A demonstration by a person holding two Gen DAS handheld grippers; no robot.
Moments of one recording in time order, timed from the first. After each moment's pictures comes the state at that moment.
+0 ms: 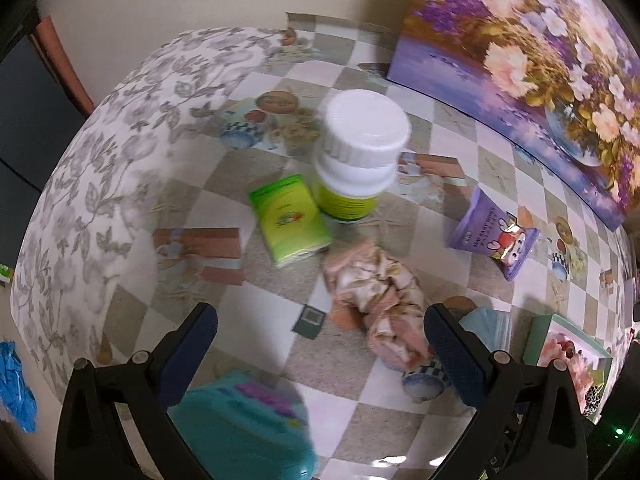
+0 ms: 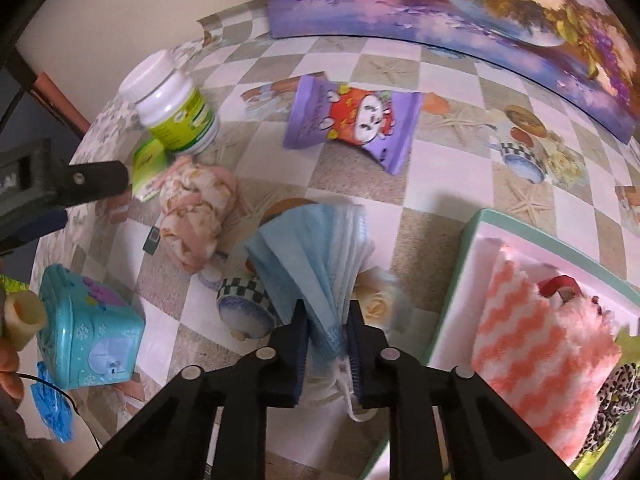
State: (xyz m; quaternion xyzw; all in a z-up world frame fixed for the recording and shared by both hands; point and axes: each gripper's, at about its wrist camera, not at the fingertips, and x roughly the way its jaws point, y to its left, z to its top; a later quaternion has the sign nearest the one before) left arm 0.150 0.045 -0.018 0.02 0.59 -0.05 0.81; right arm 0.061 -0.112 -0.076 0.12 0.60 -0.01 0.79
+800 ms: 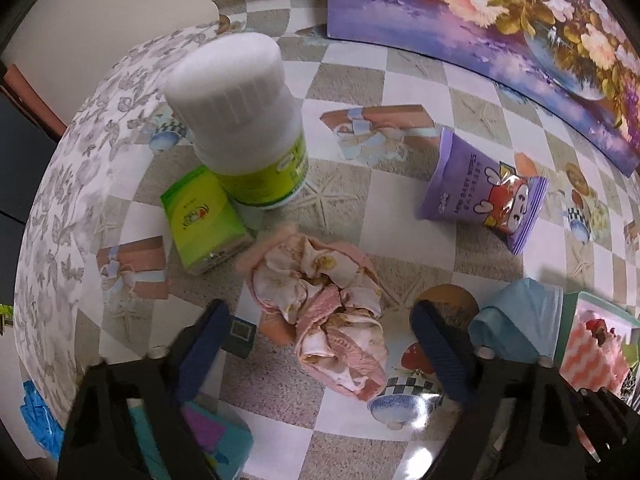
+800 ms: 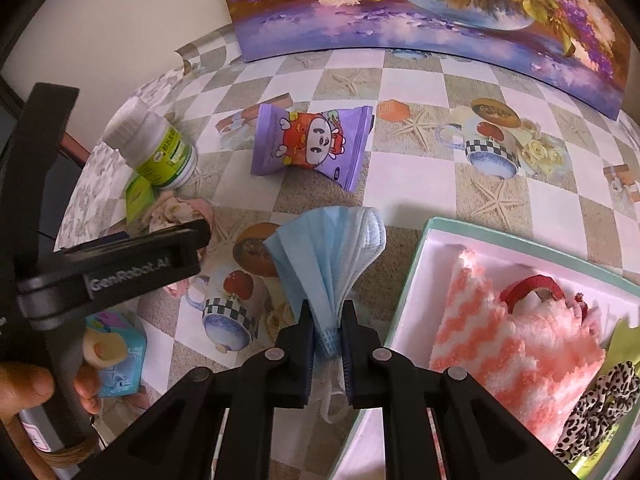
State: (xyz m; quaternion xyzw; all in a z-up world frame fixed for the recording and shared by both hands) left arm 0.153 -0.014 -0.065 0.10 0.60 -0.07 0.79; right arm 0.050 -0.150 -0.063 0.16 0.58 -0.02 0.79
